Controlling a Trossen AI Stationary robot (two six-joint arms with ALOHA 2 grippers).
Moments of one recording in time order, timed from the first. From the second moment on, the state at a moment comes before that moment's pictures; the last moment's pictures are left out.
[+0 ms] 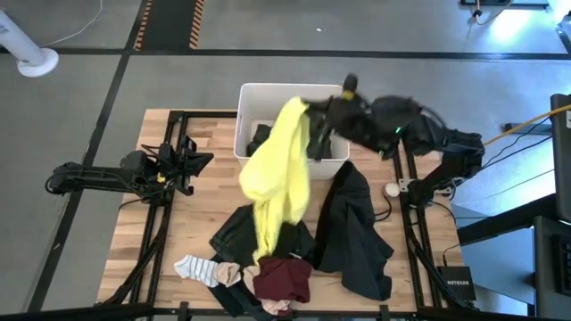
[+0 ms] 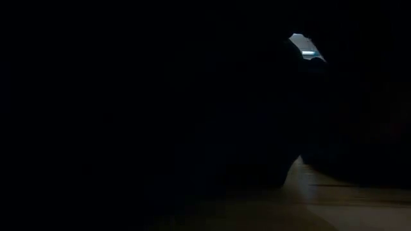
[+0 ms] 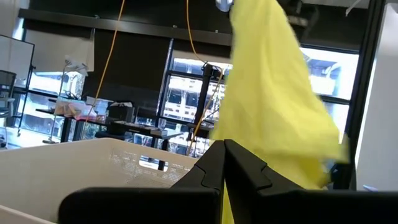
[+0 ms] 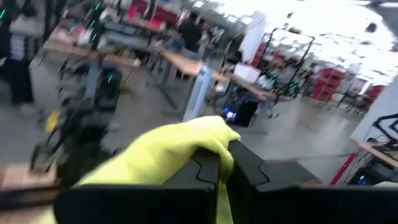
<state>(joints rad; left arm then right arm) 0.00 0.31 0.18 0.50 -0.22 -0.12 0.12 1.58 2.09 -0.51 0.59 -0.29</state>
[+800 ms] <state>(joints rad) 0.00 0.31 0.18 0.51 -0.28 -0.09 -0.24 1.59 2.20 0.14 0.27 -0.35</state>
